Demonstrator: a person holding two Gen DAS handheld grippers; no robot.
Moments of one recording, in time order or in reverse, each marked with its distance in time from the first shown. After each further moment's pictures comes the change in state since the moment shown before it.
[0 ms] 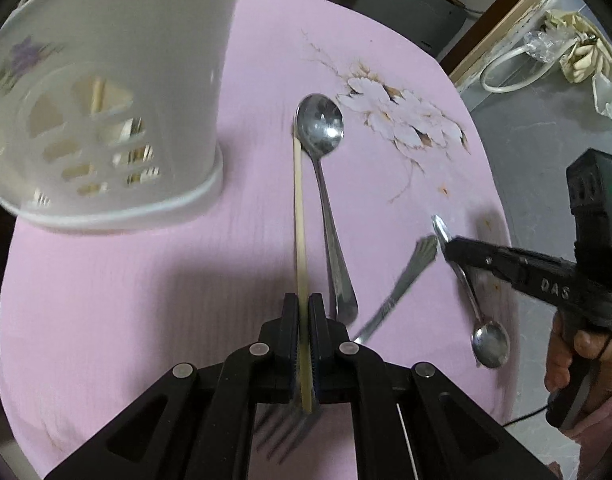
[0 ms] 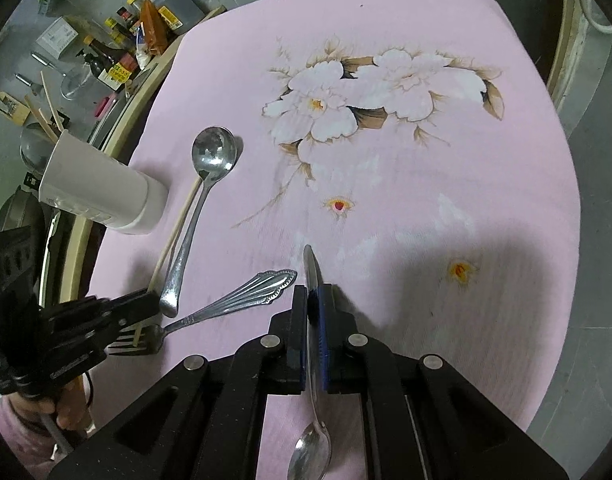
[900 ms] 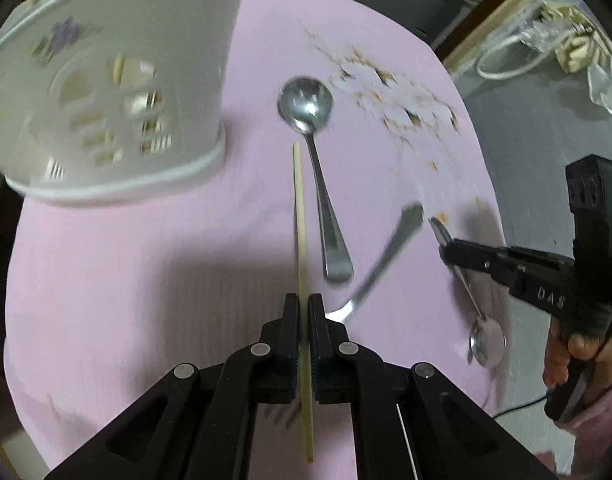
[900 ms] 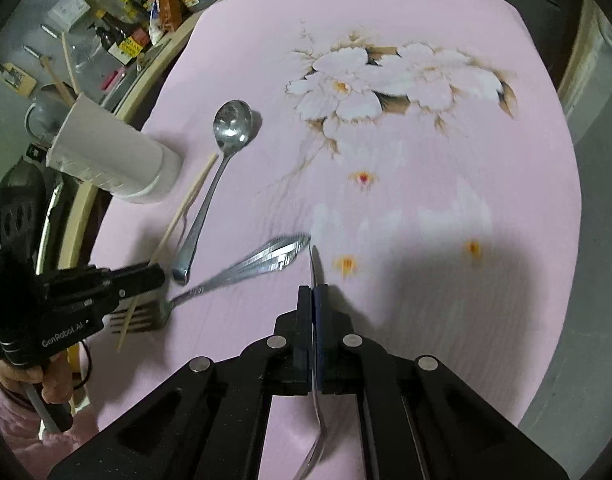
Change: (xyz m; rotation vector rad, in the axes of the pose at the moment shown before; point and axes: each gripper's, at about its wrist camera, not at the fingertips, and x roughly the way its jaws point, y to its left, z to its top) left arm -0.015 0.003 -0.022 0.015 0.072 -0.029; right arm -0.011 0.021 -0.017 -0.035 0.040 -0.005
